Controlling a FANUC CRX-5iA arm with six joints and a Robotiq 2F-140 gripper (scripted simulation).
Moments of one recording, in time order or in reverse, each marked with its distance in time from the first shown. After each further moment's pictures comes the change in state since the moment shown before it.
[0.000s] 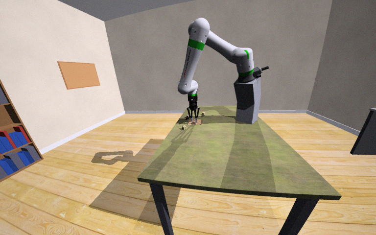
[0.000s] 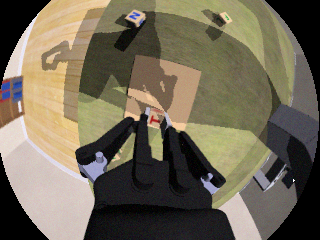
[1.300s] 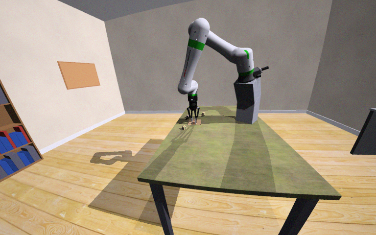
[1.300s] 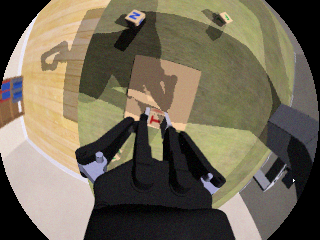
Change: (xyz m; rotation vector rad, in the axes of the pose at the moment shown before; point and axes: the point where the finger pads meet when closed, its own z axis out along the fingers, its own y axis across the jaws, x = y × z) arm 0.000 0.000 0.000 0.000 0.000 0.000
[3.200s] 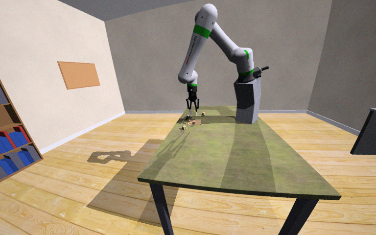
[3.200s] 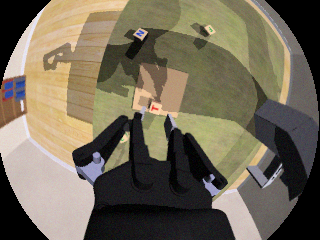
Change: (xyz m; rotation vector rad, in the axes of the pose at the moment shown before) arm 0.000 0.000 -0.089 0.000 0.000 0.000
